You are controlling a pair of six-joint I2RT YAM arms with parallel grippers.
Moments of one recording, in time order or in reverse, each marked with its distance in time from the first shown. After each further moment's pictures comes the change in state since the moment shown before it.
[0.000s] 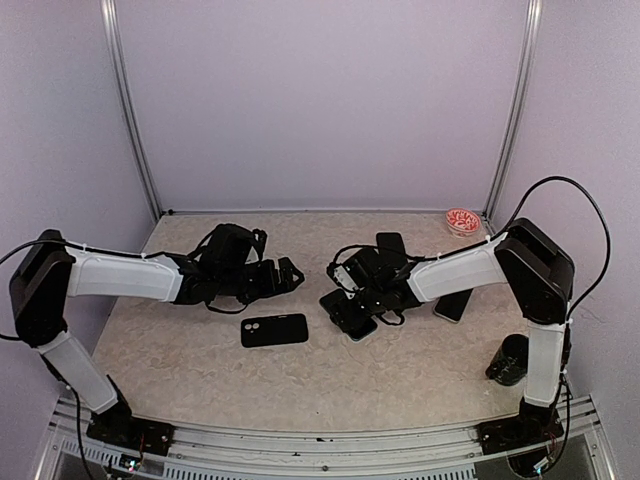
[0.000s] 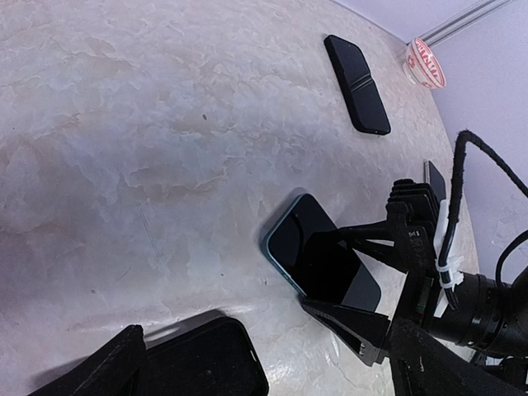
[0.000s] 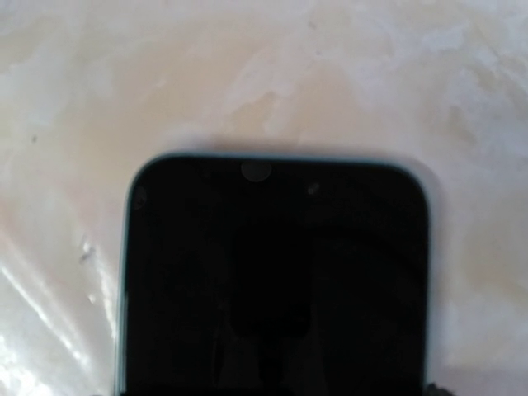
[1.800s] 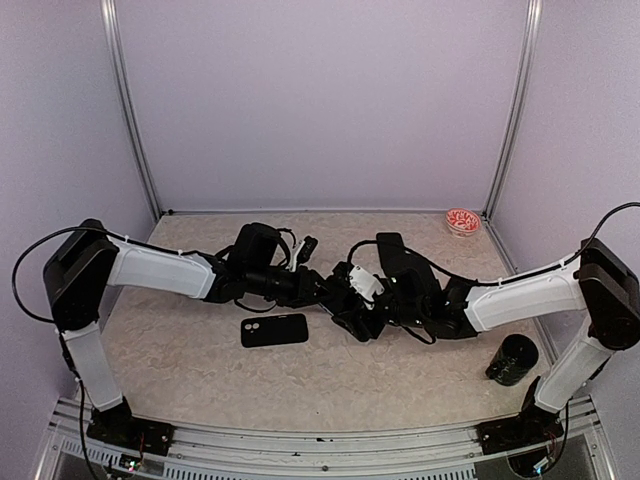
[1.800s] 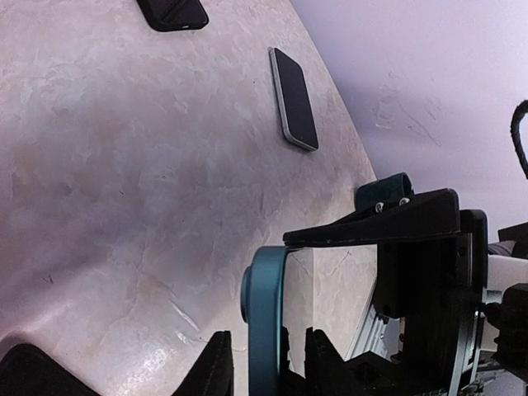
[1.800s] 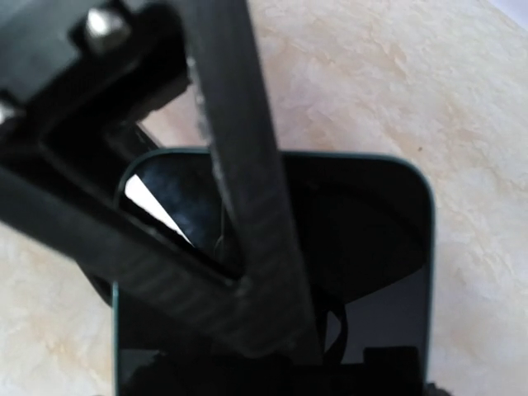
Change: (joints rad) left arm -0.041 0.206 0.139 0.162 0.500 0.048; right arm 0.093 -0.411 -0.407 0.394 -0.072 -0.282
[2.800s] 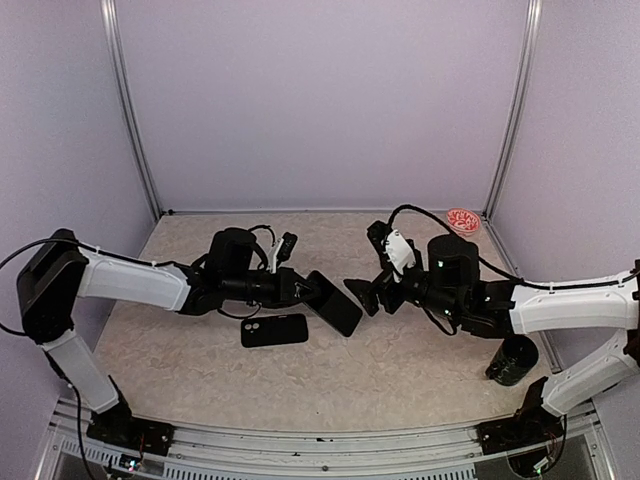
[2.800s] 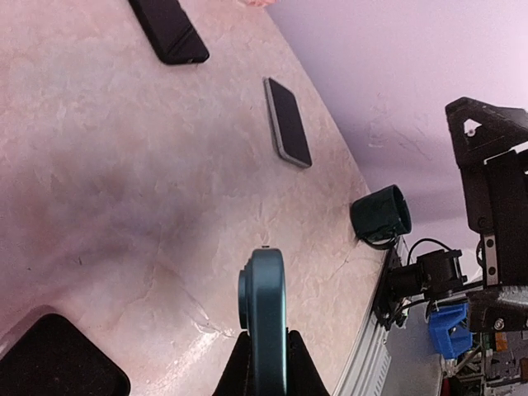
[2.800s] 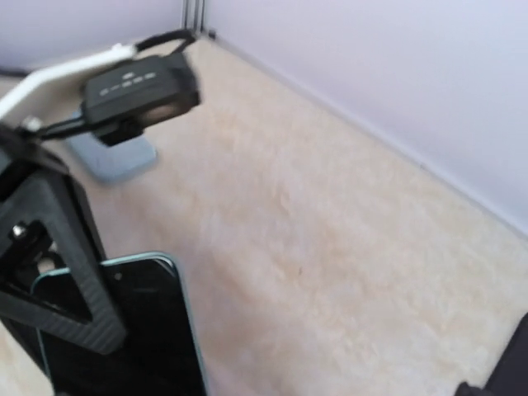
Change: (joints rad) left arm 0.008 -0.138 -0.169 0.110 -0.060 0.003; right arm 0.011 -0.261 -0.063 0.063 0.147 0.027
